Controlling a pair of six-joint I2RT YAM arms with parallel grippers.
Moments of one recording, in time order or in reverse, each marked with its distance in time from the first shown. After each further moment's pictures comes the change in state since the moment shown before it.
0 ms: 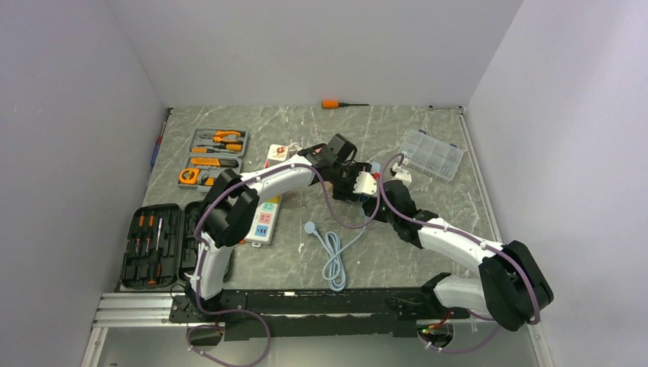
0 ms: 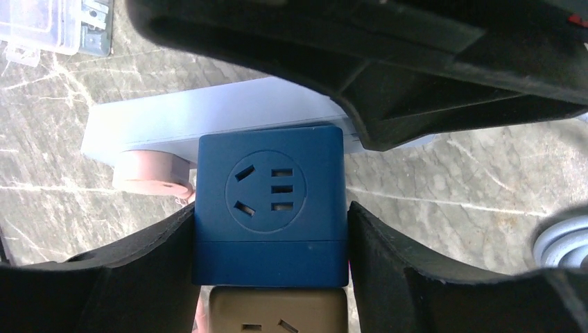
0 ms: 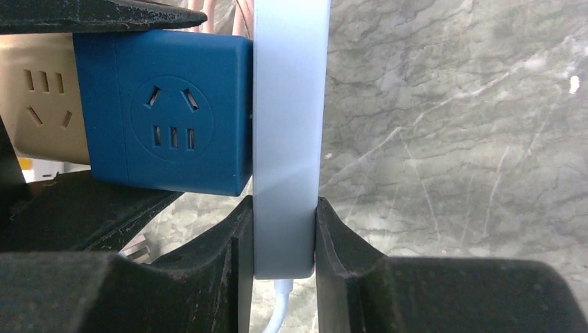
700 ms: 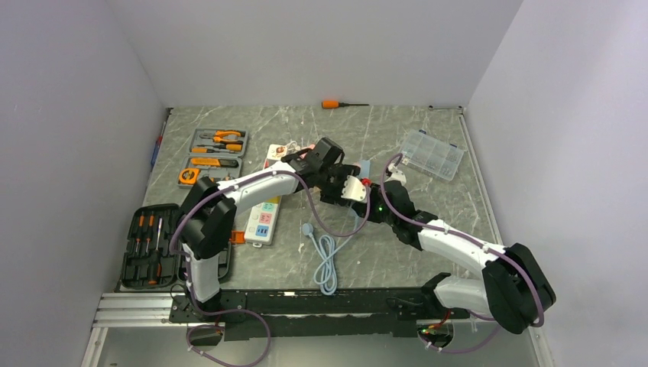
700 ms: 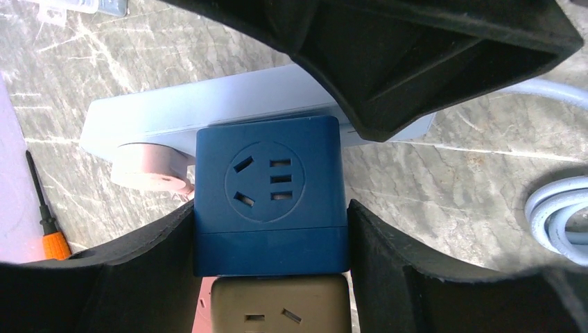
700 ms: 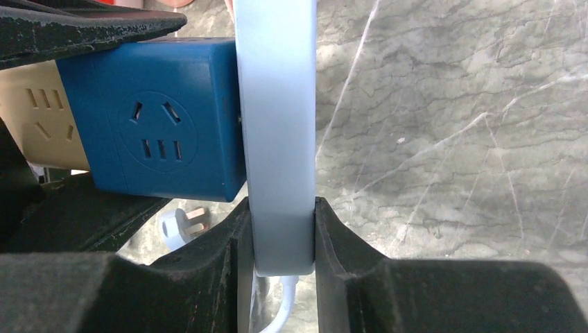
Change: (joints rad) left arm 0.012 -0.188 -0.183 0.002 -0.089 0.059; right arm 0.028 -0.012 -0.002 0.029 -0.103 0.077
